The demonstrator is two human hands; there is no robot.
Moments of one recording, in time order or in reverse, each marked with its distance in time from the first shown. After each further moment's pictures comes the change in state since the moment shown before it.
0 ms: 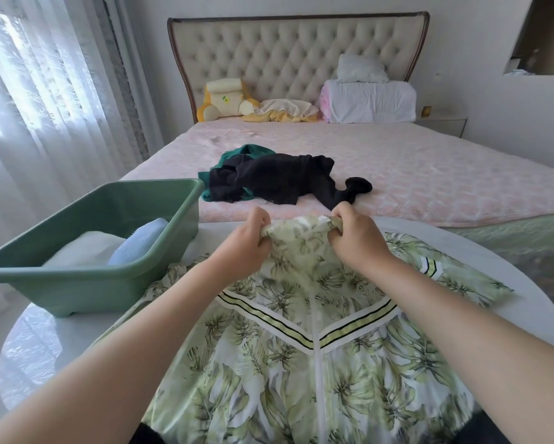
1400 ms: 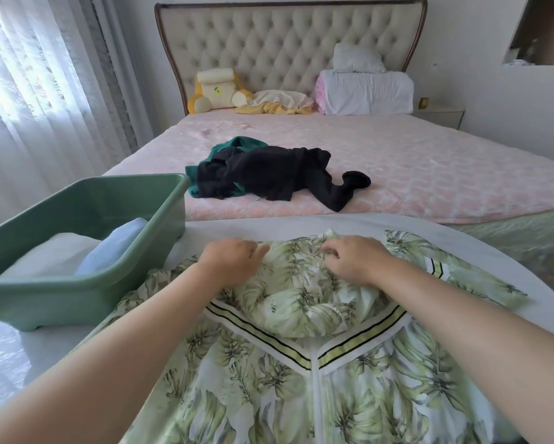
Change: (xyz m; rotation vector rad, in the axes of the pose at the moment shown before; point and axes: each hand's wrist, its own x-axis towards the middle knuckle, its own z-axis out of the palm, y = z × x) left_hand 0.031 -0.045 0.031 0.568 -0.206 -0.122; right_hand 0.010 0.043 0.022 -0.429 -0.510 -0.001
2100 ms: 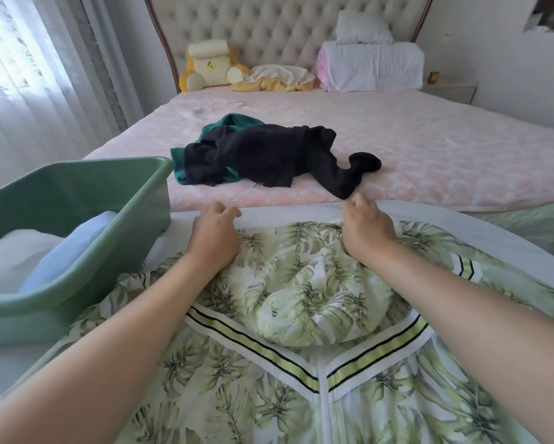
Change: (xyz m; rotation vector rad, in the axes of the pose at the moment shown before) left_hand 0.072 -0.041 0.042 -0.181 0.373 -0.092; right_hand 0.084 0.033 0.035 -0.131 0.318 0.228
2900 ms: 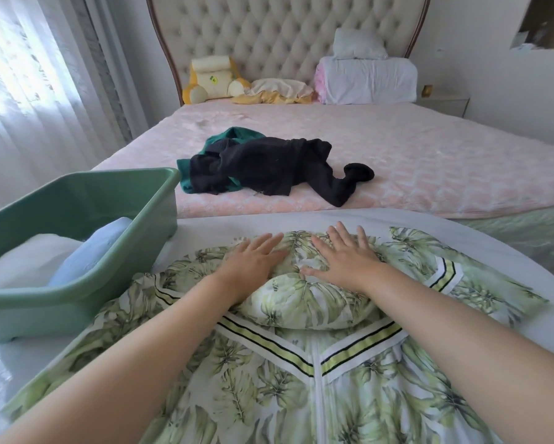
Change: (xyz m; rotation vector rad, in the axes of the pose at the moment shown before) left_hand -0.052 0.056 -0.018 0.238 -0.487 0.376; right_hand -0.044 -0.014 -0.001 -0.090 -0.455 -0.196
